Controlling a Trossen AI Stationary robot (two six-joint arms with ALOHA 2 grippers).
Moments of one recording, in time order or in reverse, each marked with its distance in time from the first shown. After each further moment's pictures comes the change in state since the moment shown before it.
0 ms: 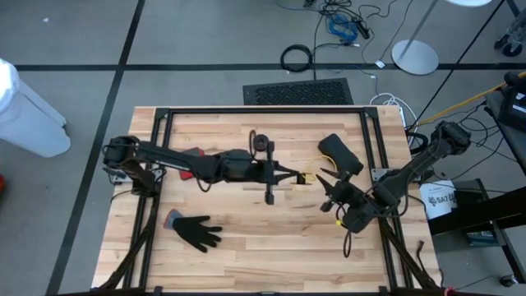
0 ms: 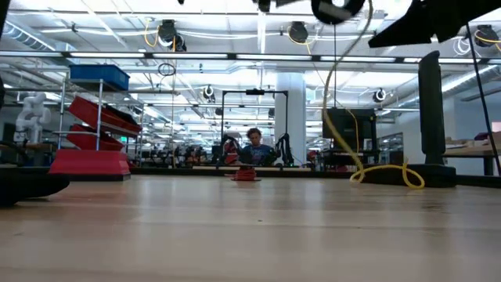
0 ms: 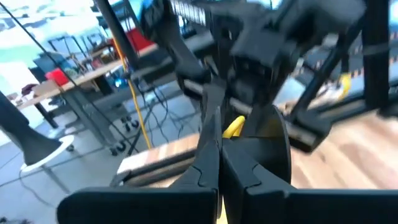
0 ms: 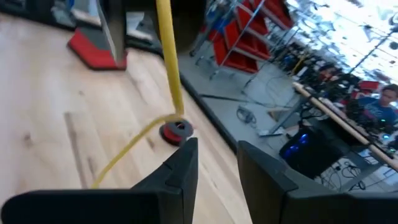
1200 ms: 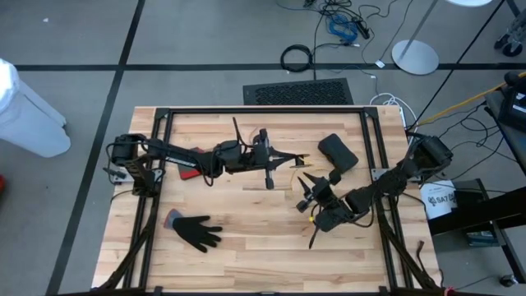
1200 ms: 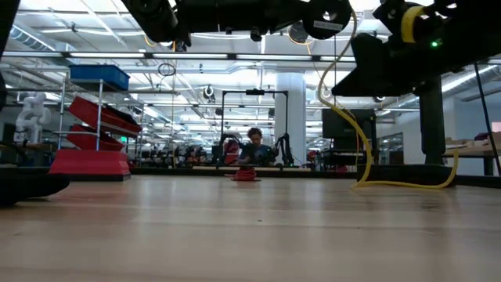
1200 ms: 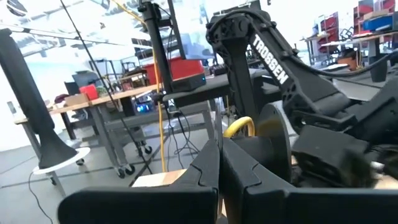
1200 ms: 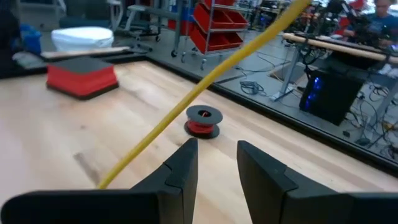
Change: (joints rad) left arm 0.117 0.069 -0.166 0.450 0.057 -0.124; right arm -0.172 0.378 -0.087 0.629 -0.027 0.236
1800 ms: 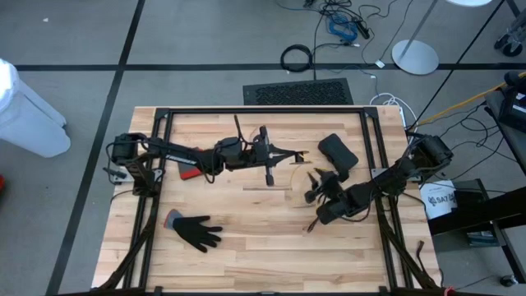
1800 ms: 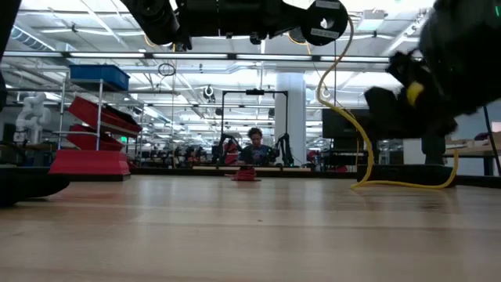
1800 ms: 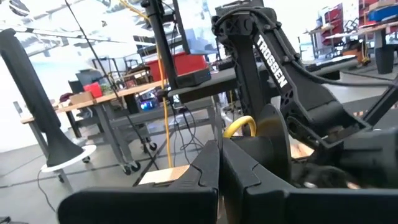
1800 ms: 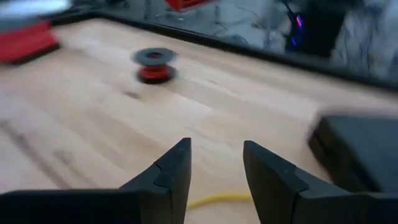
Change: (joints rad) left arm 0.034 0.000 0.000 -0.021 0.018 0.021; right arm -0.055 -0.001 -0.140 -0.312 -0.113 0.604
